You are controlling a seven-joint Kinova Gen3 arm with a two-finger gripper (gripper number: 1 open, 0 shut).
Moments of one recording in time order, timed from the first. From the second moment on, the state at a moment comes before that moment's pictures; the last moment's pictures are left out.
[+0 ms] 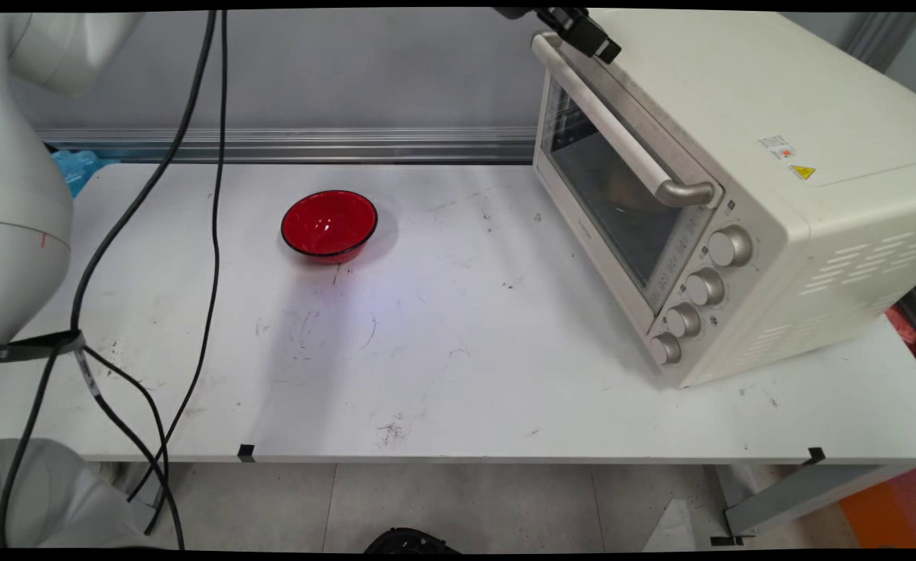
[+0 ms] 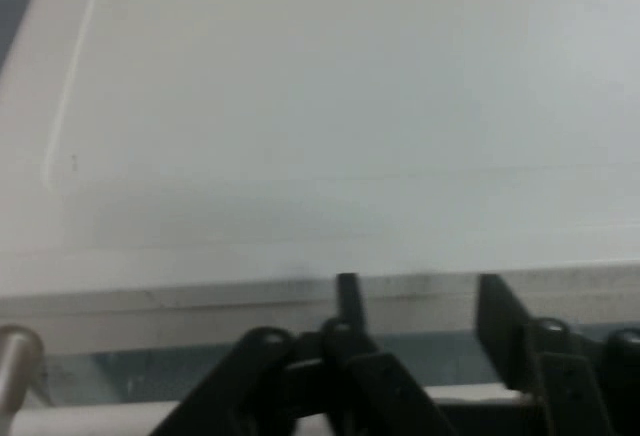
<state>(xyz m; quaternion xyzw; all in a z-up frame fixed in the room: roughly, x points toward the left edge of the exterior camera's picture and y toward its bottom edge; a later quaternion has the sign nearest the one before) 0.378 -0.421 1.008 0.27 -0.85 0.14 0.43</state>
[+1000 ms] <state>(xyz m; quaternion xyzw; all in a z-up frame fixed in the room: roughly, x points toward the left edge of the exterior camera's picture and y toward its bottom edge) 0.358 -0.434 0.982 0.27 -0.86 0.13 0.42</state>
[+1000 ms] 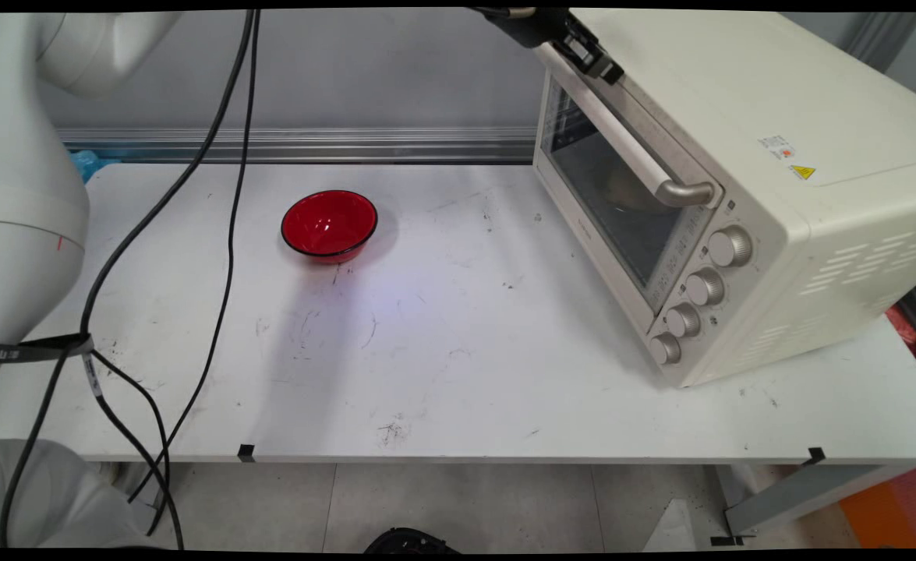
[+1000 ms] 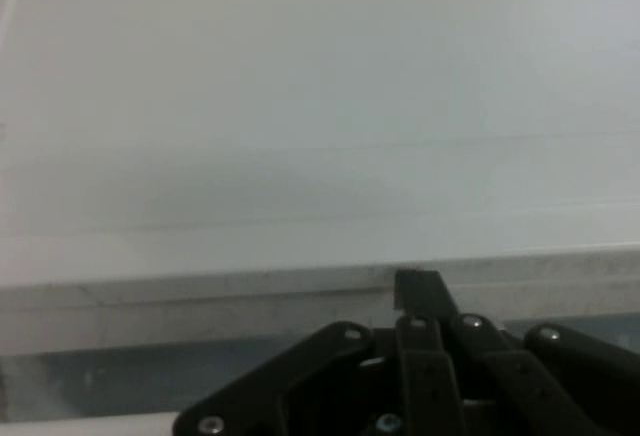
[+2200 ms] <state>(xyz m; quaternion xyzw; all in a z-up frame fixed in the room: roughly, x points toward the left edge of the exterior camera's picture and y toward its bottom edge) 0.360 -0.427 0.958 0.27 -0.87 0.11 0.40</state>
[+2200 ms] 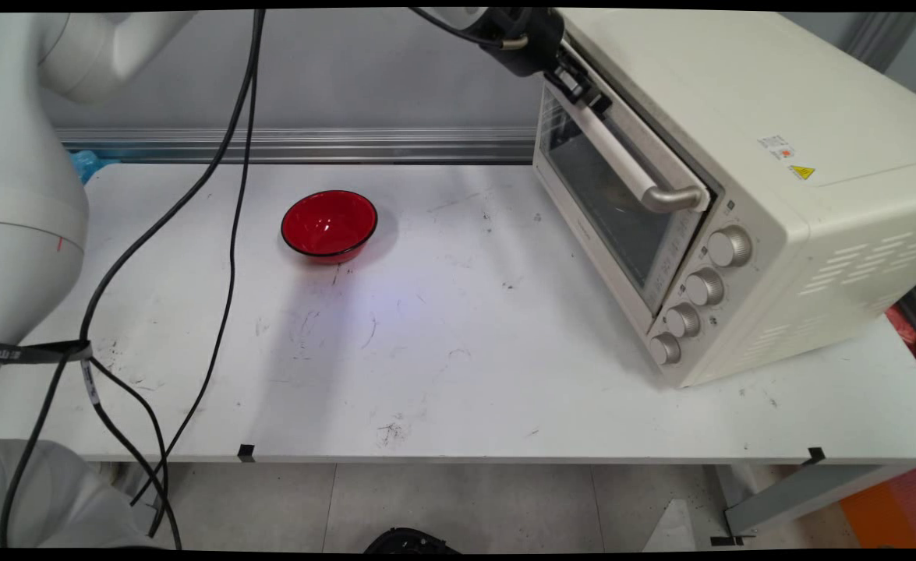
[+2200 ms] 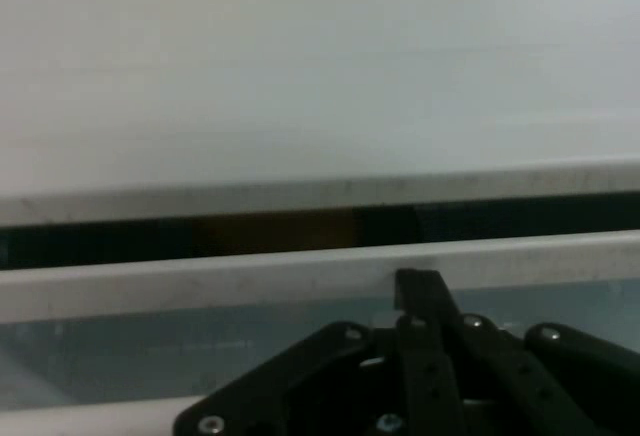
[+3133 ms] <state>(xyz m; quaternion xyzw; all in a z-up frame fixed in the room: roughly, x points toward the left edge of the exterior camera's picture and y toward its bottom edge) 0.398 -0.386 0.953 0.27 -0.88 0.09 0.38</state>
